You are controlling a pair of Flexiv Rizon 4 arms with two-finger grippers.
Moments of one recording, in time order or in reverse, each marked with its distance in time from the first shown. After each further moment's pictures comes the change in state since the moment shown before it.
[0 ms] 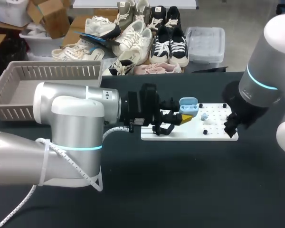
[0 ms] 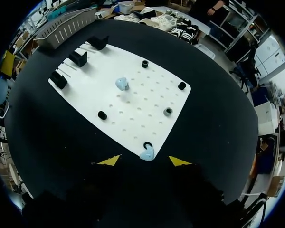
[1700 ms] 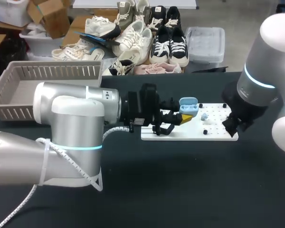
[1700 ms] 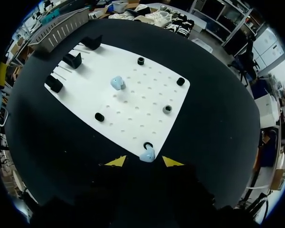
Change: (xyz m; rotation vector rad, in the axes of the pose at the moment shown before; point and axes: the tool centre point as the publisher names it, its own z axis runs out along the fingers) left arm 0.000 0.000 0.000 -0.001 0.001 0.000; right arm 0.000 0.002 0.004 -0.009 0.024 0.054
